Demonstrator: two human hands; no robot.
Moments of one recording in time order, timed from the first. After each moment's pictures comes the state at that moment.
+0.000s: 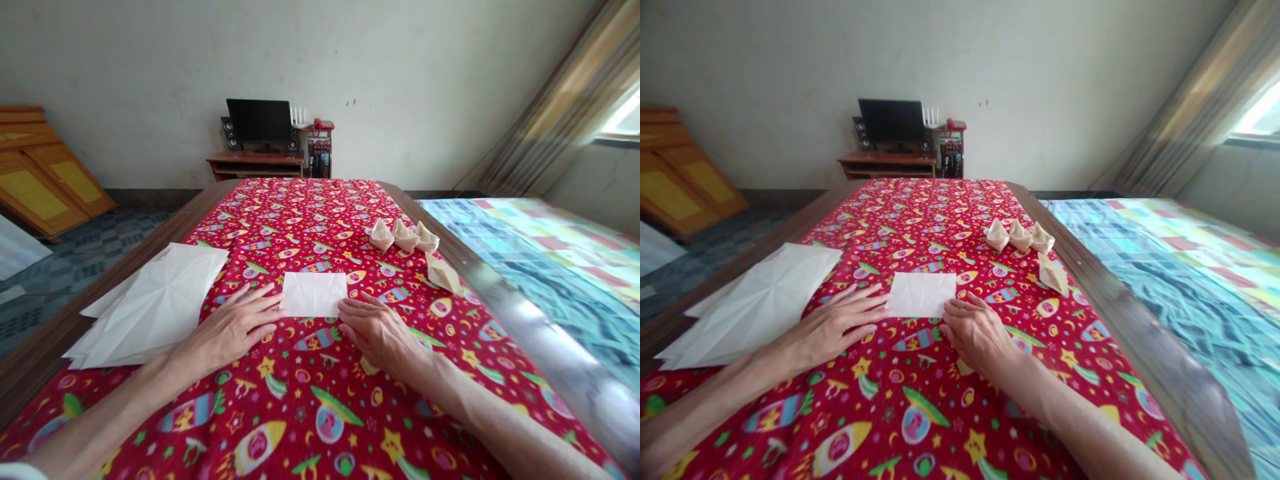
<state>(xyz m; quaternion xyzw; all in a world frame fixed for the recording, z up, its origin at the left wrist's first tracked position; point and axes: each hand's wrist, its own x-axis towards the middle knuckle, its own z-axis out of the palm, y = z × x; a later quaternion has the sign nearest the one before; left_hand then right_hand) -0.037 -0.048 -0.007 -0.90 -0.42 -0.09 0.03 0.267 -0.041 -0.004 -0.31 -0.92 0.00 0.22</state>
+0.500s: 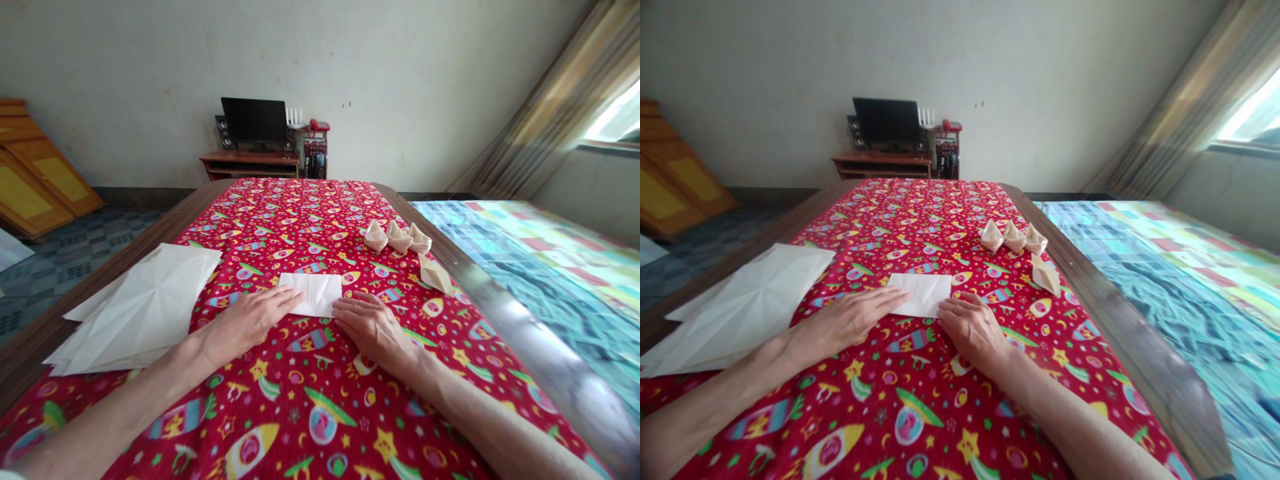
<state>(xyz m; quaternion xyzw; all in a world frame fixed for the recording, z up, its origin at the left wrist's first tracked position) -0.002 -0.031 0.006 -0.93 -0.35 -0.07 0.06 0.271 -0.032 -0.011 -0.31 -0.92 -0.03 0.24</state>
